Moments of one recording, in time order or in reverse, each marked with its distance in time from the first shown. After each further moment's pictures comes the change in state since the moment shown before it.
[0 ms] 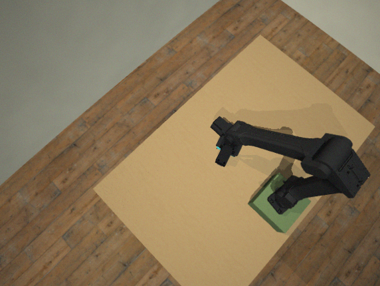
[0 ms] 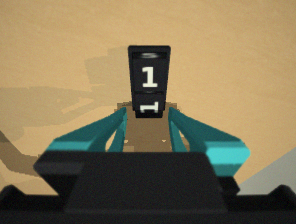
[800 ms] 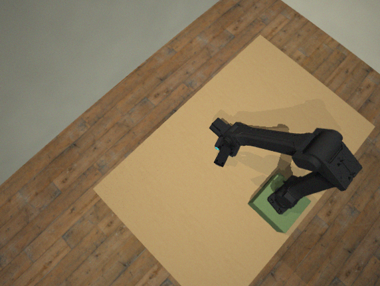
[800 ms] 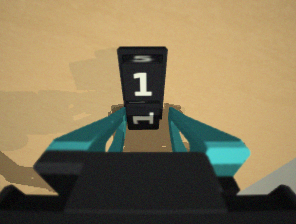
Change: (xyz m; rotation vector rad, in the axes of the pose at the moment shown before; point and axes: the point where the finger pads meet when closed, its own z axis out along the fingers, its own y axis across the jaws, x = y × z) arm 0.002 -0.006 0.021 0.012 0.004 0.000
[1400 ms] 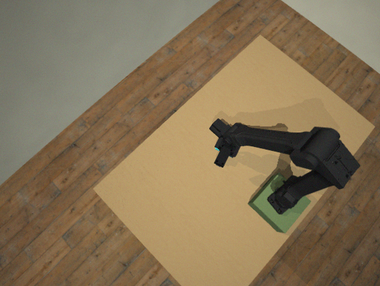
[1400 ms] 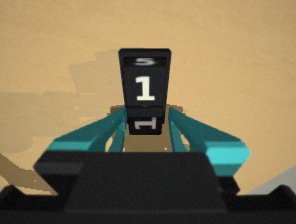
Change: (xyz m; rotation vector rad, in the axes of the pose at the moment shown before) arm -0.001 0.002 0.007 -0.006 -0.002 0.000
